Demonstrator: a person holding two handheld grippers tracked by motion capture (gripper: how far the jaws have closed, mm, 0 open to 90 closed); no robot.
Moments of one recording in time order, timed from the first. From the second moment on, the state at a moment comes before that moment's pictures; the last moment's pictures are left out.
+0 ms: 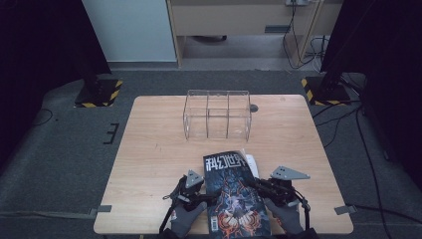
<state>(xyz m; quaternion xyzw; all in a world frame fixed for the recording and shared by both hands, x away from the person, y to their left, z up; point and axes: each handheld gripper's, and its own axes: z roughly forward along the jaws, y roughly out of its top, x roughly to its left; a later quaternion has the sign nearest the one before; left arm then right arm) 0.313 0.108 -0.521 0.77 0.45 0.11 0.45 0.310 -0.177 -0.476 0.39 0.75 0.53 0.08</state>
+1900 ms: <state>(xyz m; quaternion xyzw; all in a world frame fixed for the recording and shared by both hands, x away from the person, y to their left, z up) 0.321 0.103 -0.513 0.75 0.43 0.05 0.50 0.315 -0.178 -0.485 0.39 0.75 0.54 0.05</state>
